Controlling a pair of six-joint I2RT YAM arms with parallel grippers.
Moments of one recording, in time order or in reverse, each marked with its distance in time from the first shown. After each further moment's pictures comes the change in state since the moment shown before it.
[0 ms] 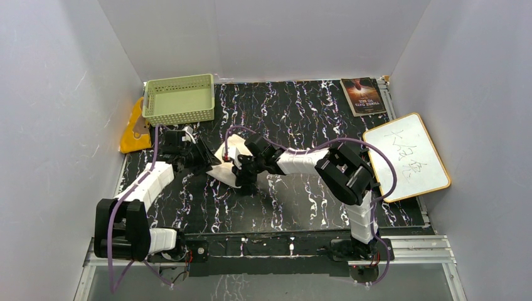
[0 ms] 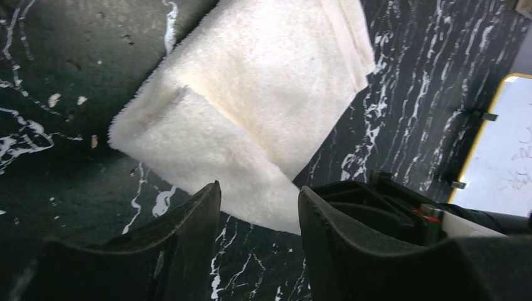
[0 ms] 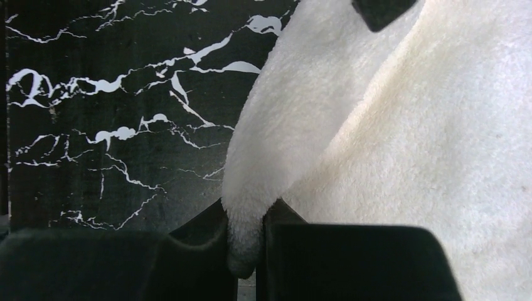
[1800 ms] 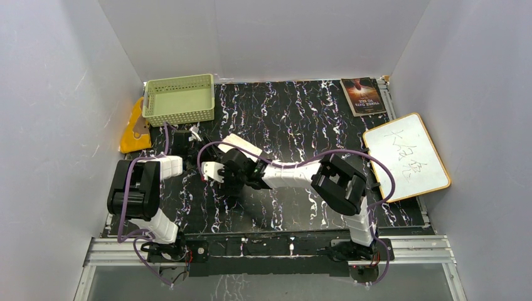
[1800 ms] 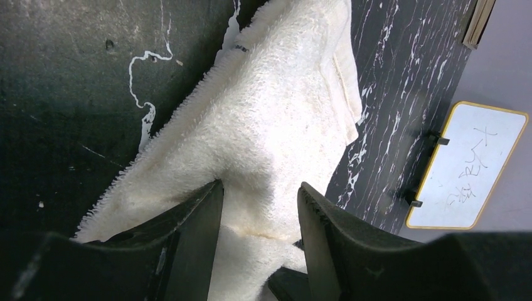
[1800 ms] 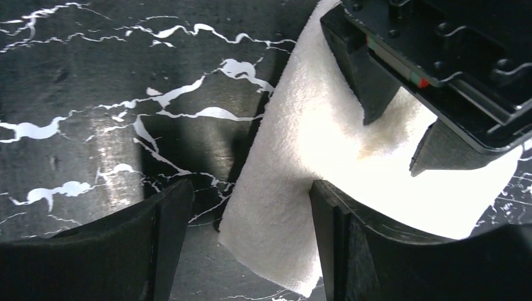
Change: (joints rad) left arm 0.012 0.345 -0.042 0.475 0.108 -0.136; right arm 0.203 0.000 0.108 -0.084 0.477 -0.163
